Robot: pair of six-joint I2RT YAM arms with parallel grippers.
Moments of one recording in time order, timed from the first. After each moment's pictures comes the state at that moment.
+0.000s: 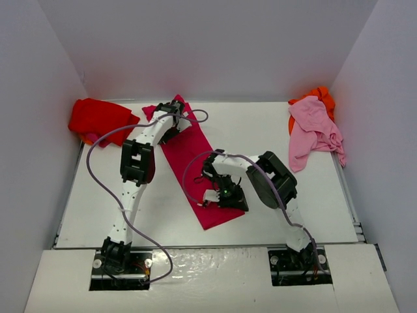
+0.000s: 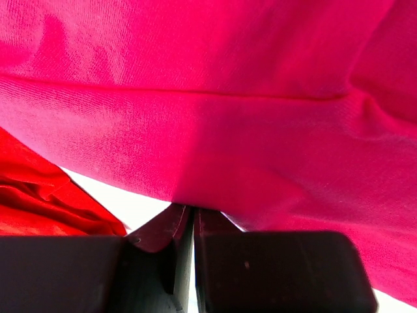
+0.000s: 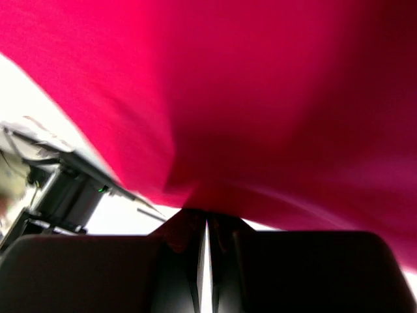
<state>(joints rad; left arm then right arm) -0.30 2.58 2.38 -1.14 -0.31 0.59 0.78 2.18 1.45 -1.33 -0.06 -0.78</state>
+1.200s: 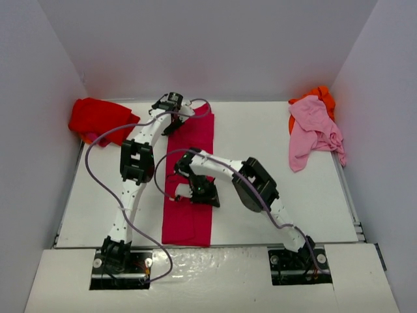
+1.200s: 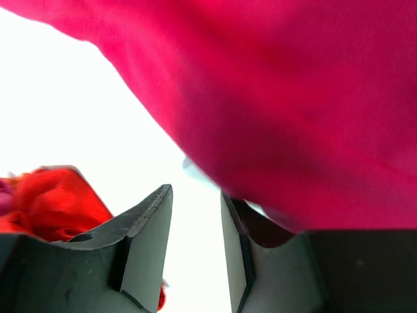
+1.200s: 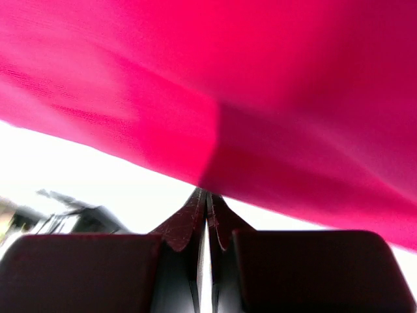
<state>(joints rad) -0.28 2.60 2.44 -0.94 -0.22 0.67 0.94 2.35 1.85 -1.38 -0.13 -0.66</state>
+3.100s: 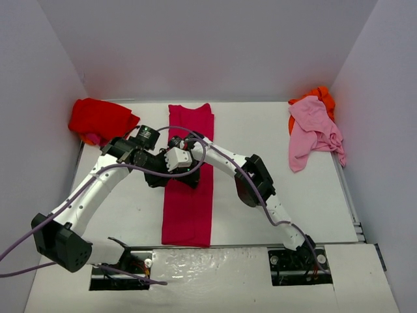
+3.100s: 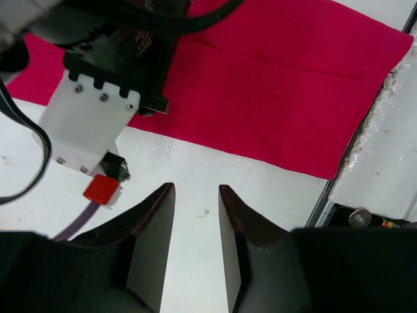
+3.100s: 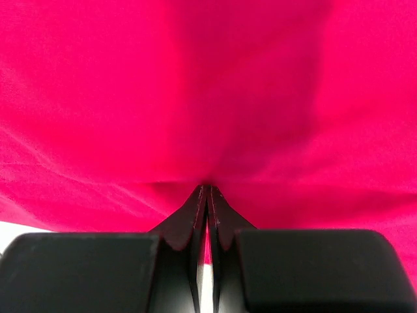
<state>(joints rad) -0.46 1.32 1.32 -1.17 0.38 0.75 0.85 2.45 2.17 -1.21 -0.29 -0.68</state>
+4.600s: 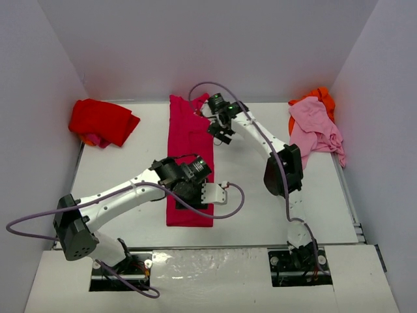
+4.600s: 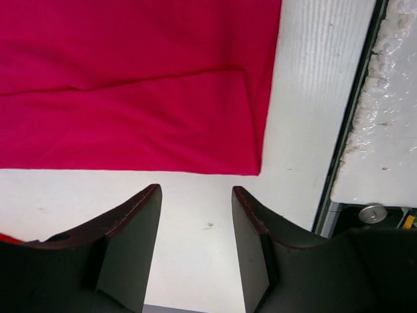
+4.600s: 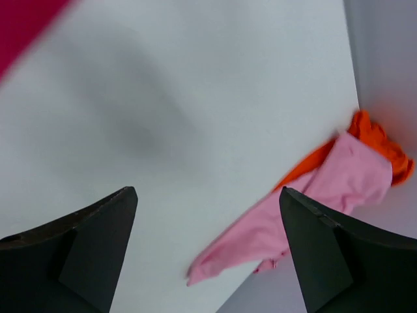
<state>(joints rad) -0.98 1.45 1.31 -1.13 0.04 0.64 0.54 2.26 2.13 -0.93 0.40 -0.56</state>
